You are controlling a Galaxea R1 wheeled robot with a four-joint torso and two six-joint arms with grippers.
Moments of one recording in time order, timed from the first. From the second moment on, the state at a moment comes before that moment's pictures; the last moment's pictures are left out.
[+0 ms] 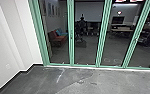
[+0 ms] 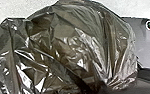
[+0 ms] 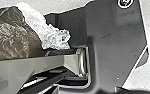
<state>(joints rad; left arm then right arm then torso) 1.39 3.01 -2.79 -0.05 0.07 0.00 -1.51 2.97 -2.57 -0.13 0.03 0.15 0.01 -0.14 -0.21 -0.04</state>
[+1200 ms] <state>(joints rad) 1.39 3.02 -2.79 -0.04 0.07 0.00 -1.51 2.98 -2.57 -0.13 0.03 0.15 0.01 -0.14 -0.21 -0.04</state>
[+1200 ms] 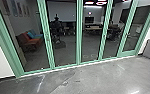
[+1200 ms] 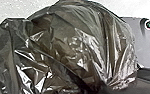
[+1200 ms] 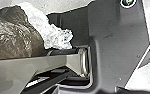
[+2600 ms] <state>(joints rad) 1.39 3.02 -2.79 -0.04 0.07 0.00 -1.51 2.98 -2.58 -0.13 0.03 0.15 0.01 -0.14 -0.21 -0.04</state>
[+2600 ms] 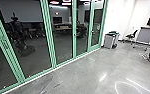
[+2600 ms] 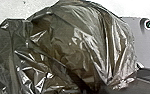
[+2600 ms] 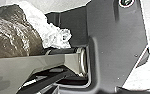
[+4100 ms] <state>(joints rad) 1.38 3.02 -2.79 -0.04 0.07 0.00 -1.52 2.98 -2.59 -0.14 0.03 0.15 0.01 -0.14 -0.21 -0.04</state>
